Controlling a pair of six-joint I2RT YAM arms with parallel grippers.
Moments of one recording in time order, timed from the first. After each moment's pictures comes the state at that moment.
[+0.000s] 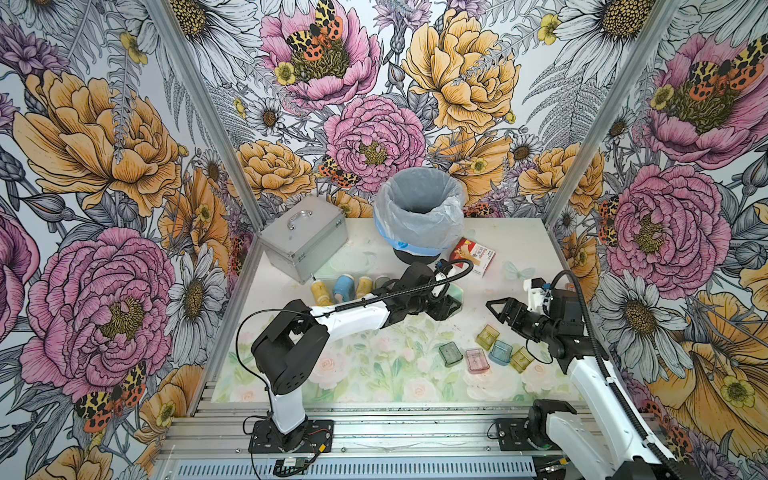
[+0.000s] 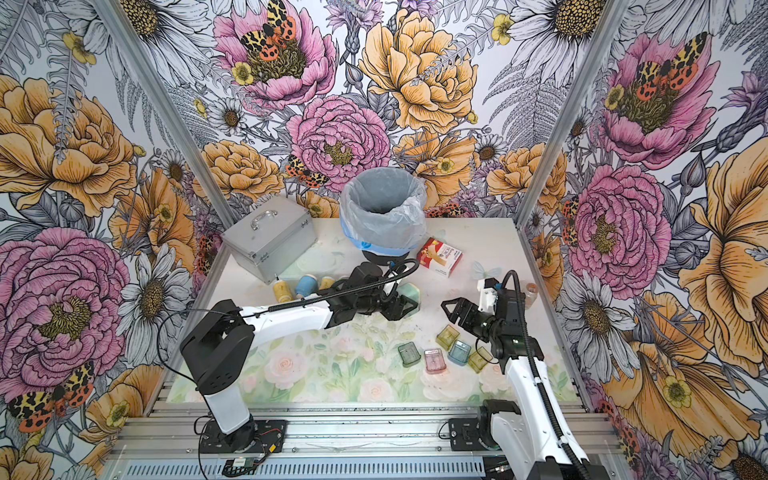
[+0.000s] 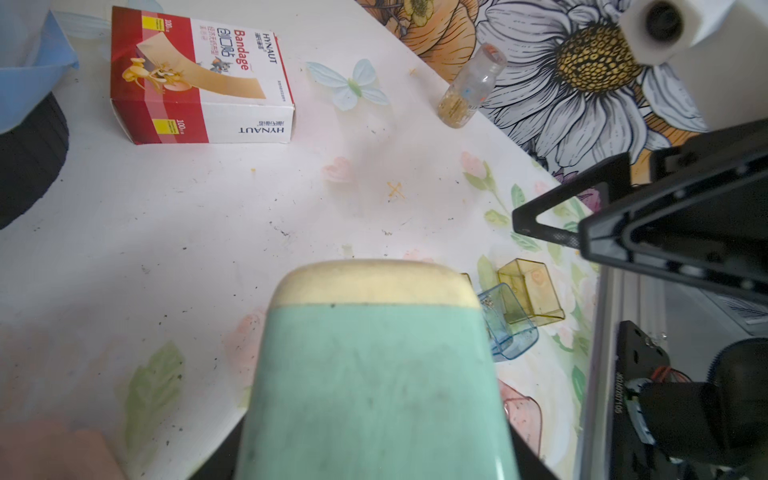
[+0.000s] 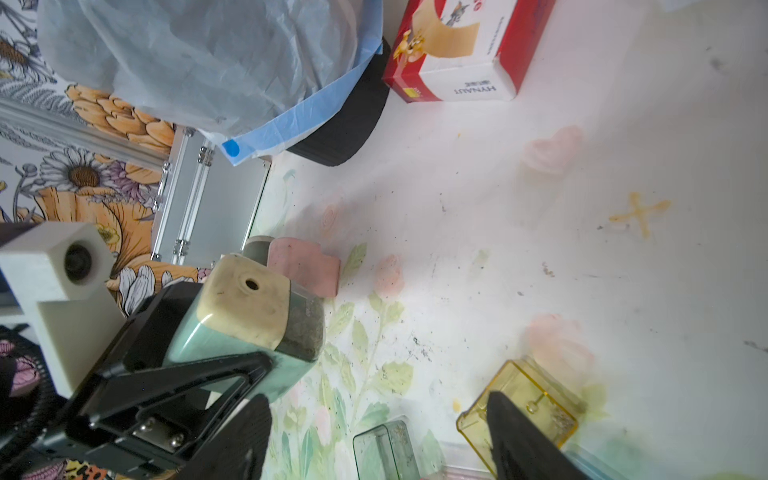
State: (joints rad) left arm -0.84 1.77 1.17 -0.01 0.30 -0.24; right arm -0.06 0.84 0.53 -0.38 -0.60 0.53
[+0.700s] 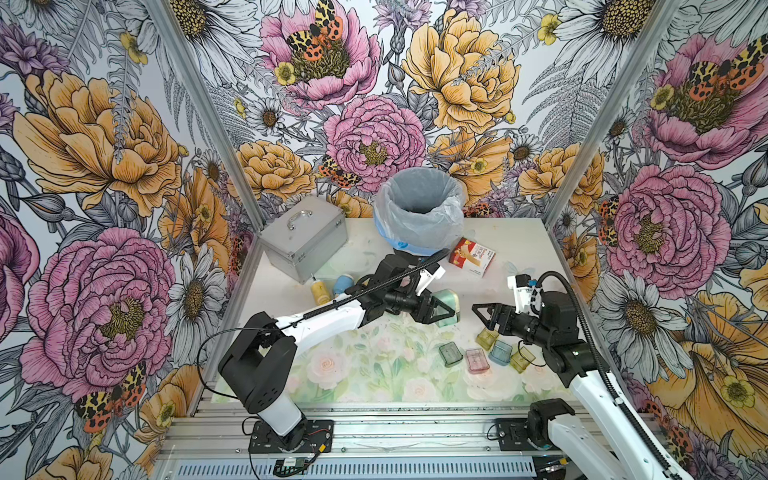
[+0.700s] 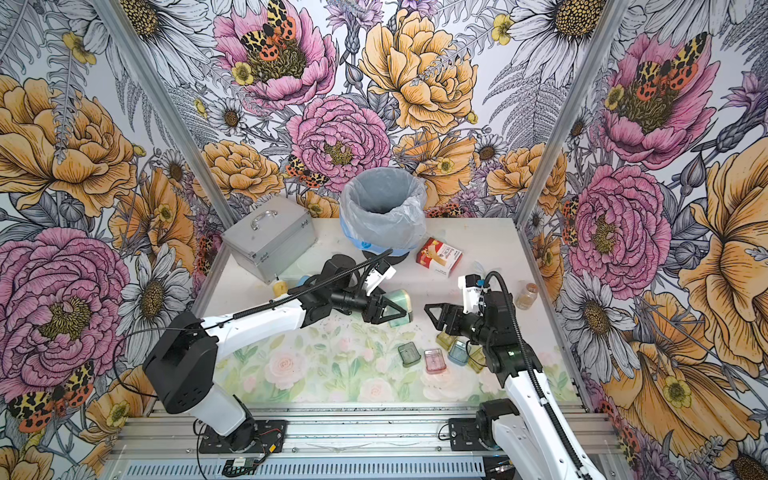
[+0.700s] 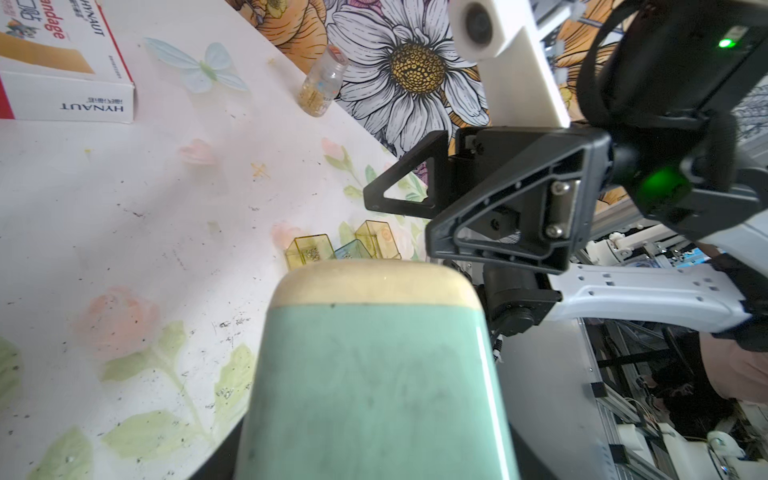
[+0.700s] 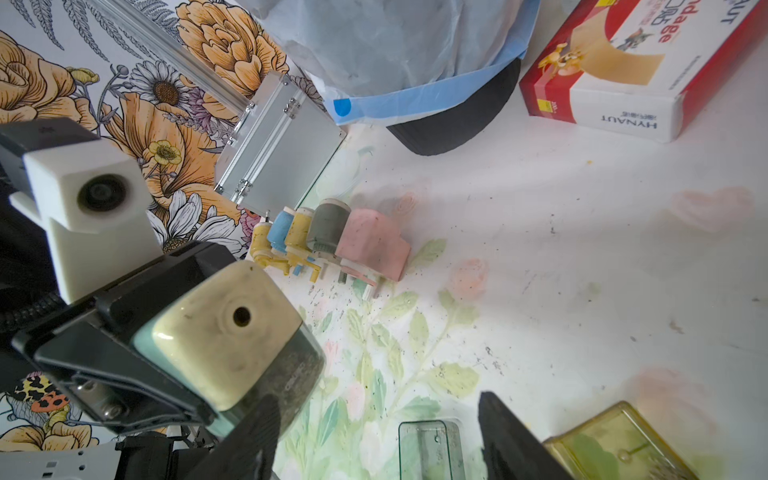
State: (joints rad) left arm -0.74 1.60 1.07 -0.03 0.78 -0.30; right arm 0.14 0.72 0.54 -0.35 -0.58 0.49
